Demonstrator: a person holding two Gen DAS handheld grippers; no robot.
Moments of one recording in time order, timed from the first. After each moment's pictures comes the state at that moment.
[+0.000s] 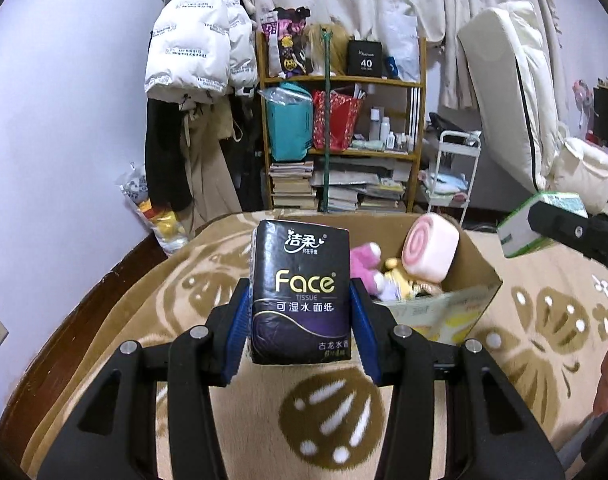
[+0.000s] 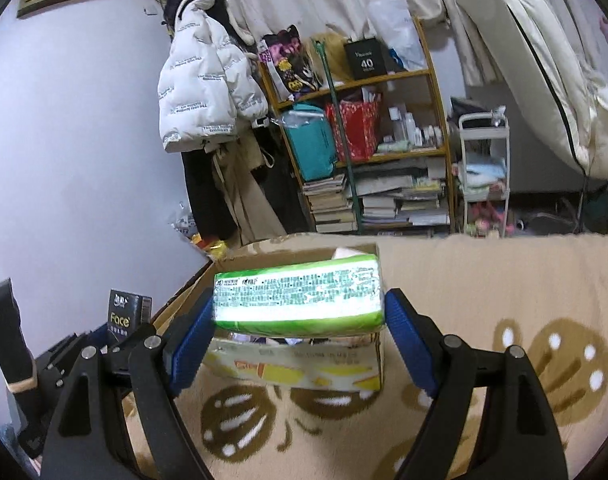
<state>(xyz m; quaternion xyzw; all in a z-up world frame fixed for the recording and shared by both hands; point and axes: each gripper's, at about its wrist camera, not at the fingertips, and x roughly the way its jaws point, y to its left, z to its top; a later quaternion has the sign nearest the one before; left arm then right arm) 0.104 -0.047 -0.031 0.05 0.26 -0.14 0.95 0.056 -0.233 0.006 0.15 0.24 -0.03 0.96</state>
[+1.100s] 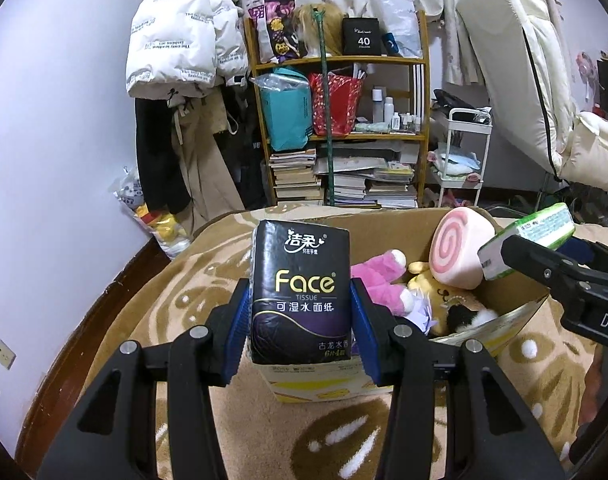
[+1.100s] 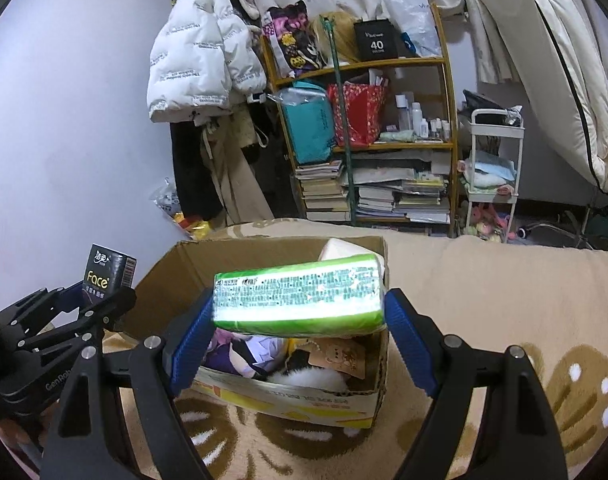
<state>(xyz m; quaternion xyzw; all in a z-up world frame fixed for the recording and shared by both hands) 0.163 -0.074 -0.052 0.09 0.28 -0.13 0.95 0.120 -0.240 -0.040 0.12 0.27 -0.03 0.96</state>
